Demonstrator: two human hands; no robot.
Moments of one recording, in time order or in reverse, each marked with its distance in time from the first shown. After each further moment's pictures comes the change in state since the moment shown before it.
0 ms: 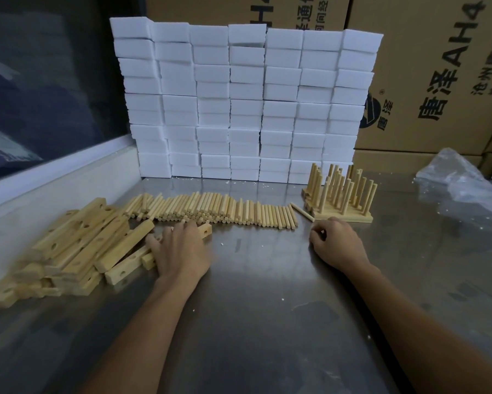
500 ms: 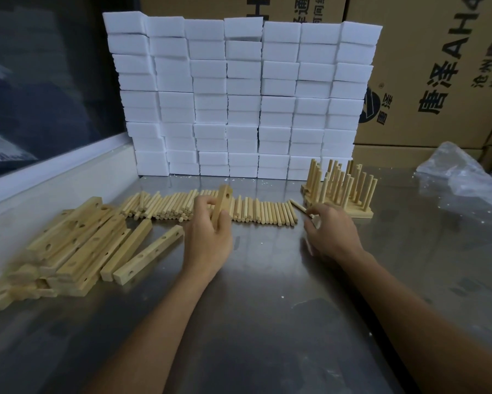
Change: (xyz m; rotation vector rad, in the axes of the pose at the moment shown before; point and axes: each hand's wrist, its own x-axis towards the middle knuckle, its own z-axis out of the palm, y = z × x) left_hand -0.005 0.034 -0.005 -0.998 0.104 0.097; right_hand 0.013 -0.013 0.000 0.055 0.106 -0.050
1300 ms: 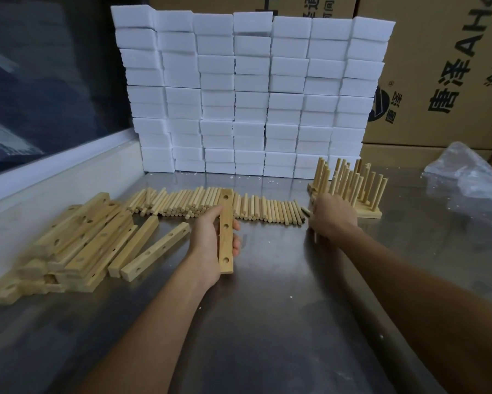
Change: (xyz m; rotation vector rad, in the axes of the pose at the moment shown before) left_hand 0.004 0.000 -0.009 -0.796 -0.207 -0.739; right_hand 0.037 -0.017 0.007 -0.228 -0.205 0.188
